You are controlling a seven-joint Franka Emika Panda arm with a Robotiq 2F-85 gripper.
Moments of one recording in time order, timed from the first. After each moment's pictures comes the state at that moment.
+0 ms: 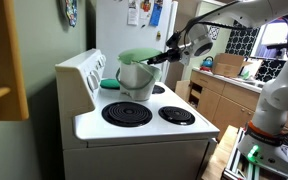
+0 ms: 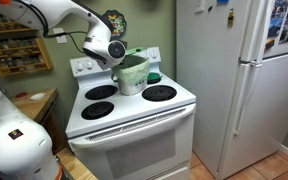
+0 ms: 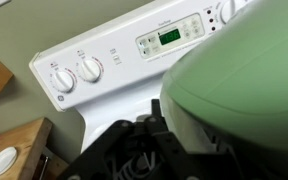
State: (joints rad) arm 0.11 -0.26 0.13 -2.41 1.73 2.38 1.45
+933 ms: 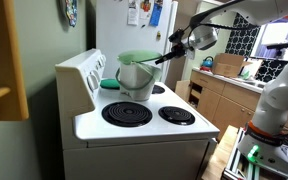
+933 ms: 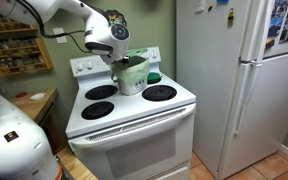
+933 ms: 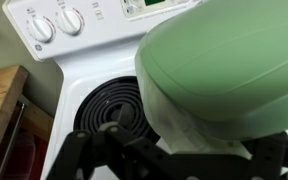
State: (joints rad) arm 0.03 -0.32 0.12 -2.41 1.30 2.37 1.63
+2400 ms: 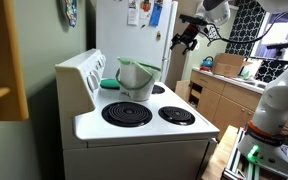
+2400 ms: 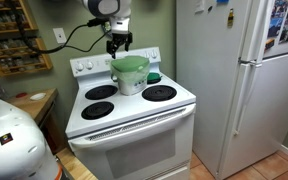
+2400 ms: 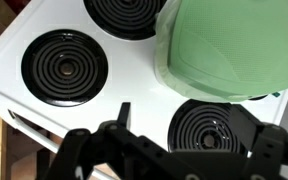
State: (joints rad) arm -0.05 -0.43 0.01 -2.18 0.53 1.96 1.37
